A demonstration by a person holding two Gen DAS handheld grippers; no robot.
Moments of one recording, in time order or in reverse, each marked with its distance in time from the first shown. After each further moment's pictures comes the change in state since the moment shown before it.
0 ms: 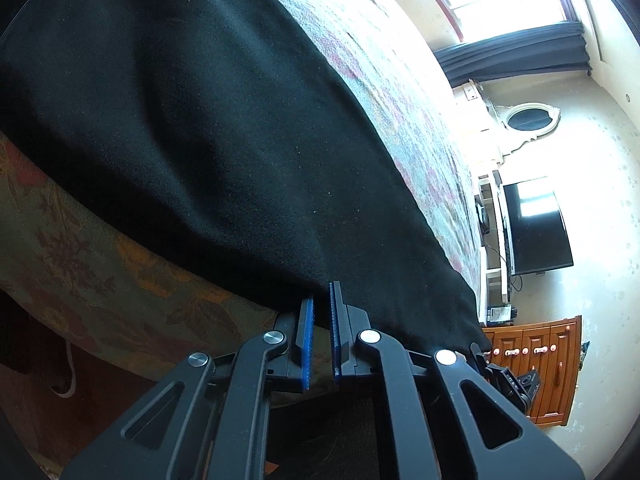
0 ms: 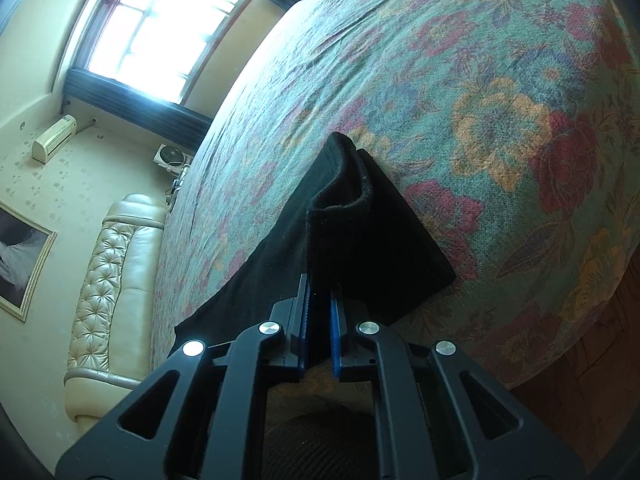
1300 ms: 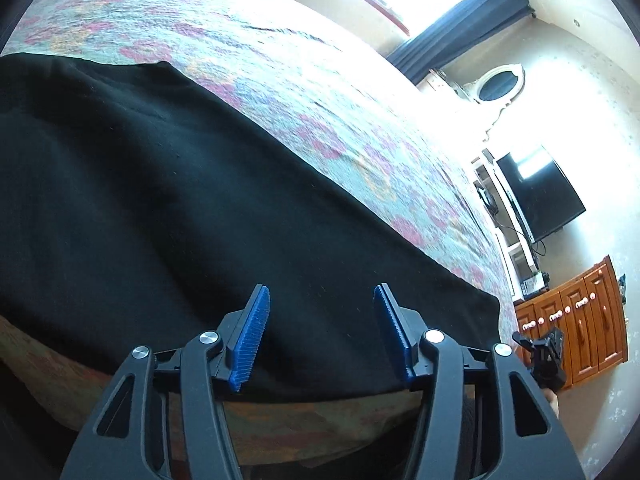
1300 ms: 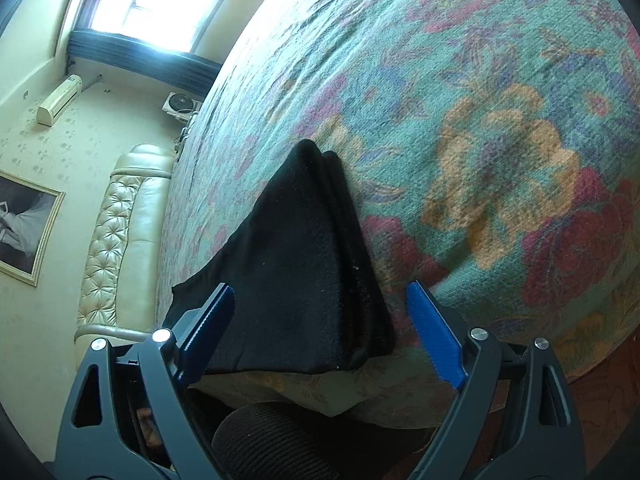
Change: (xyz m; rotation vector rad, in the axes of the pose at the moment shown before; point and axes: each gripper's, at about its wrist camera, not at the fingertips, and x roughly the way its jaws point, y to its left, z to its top) left arm -0.026 -0.007 0.059 0.306 -0.145 0.056; right arm 0.033 -0.034 0.045 -0.051 0.246 0.085
